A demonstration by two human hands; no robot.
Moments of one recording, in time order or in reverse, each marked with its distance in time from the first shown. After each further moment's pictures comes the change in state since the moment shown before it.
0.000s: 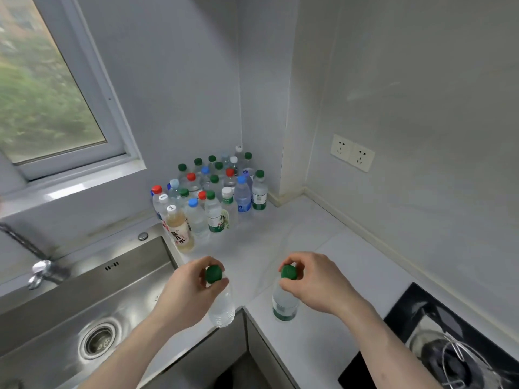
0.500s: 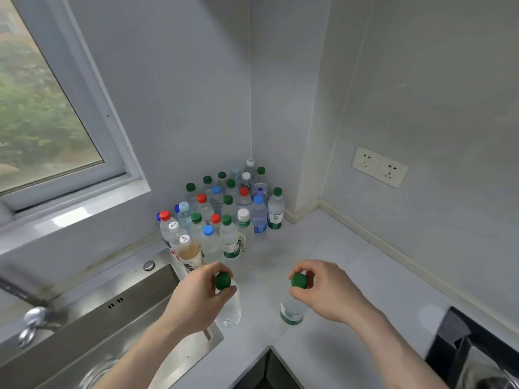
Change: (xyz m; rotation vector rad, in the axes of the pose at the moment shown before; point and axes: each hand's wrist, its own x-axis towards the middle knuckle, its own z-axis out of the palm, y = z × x) left_hand 0.113 -0.053 -0.043 0.115 -0.072 0.085; right_hand 0.103 -0.041 0.032 -0.012 0.047 0.073
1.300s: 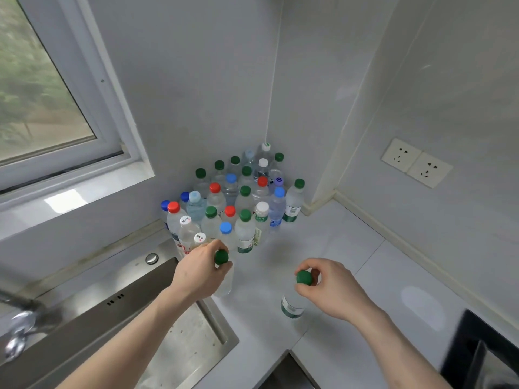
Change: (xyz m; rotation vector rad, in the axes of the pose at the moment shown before) left_hand 0.107 -0.107 0.005 0.147 -0.032 -0.020; right_hand 0.072 -0.031 0.053 -0.072 -0.034 0.117
